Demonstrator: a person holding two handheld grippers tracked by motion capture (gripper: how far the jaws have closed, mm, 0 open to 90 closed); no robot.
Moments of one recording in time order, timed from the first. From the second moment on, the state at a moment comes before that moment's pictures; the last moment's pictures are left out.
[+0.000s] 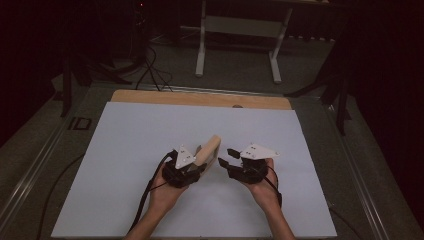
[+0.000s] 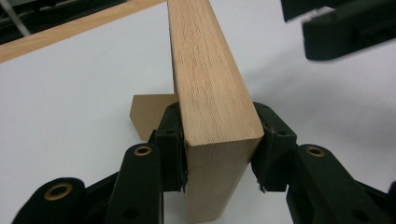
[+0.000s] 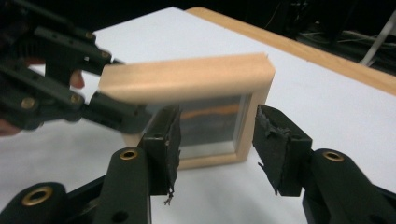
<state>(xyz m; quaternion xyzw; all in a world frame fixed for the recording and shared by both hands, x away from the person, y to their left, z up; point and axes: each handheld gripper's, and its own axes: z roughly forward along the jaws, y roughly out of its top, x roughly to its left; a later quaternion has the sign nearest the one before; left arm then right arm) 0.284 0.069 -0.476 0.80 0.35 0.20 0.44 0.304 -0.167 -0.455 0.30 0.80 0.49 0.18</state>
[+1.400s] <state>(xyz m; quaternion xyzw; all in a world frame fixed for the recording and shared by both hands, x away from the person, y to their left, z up) 0.274 0.067 -0.479 0.81 0.31 0.20 0.45 0.356 -0.129 -0.445 0.32 0.79 0.47 0.23</state>
